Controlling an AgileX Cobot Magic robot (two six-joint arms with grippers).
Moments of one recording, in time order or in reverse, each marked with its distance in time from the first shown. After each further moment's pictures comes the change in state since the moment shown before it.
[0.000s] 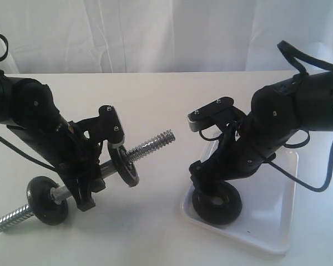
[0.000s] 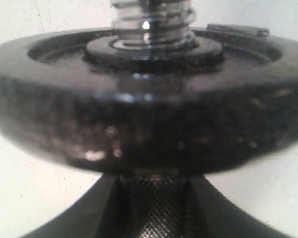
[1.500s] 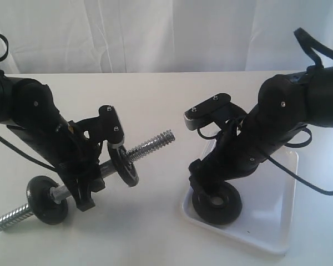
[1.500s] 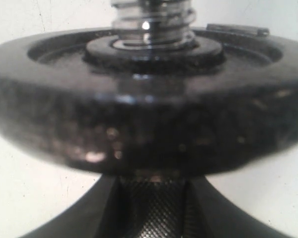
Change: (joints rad) left arm 0.000 0.000 0.000 0.008 0.000 0.000; right arm 0.000 -0.050 0.004 0.137 0.037 -0.178
